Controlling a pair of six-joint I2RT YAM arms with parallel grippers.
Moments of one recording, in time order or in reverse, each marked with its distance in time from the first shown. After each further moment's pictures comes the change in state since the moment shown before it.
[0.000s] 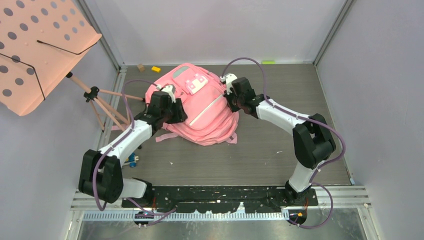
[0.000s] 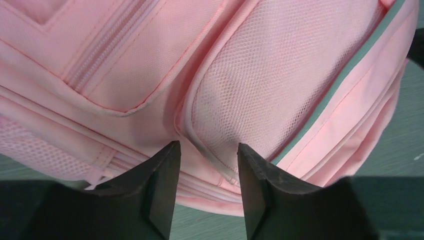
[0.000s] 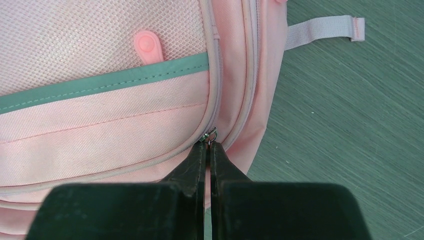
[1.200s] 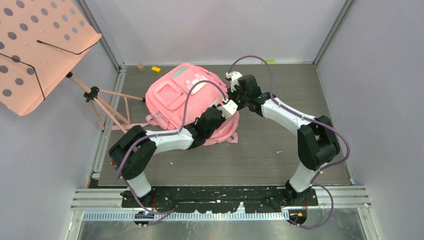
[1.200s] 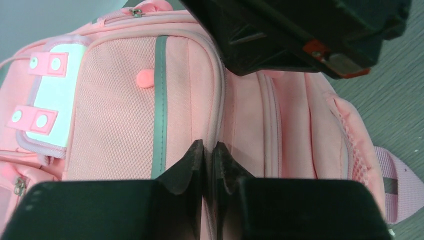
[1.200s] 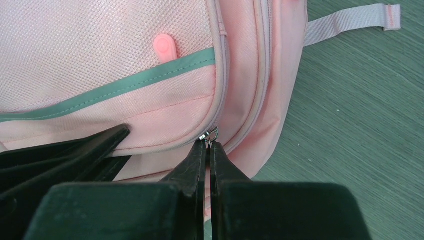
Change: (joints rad) left arm -0.579 0.341 0.062 0.606 -0.558 0.722; right arm -0.046 -0.038 0.002 -0.028 -0.172 0.082
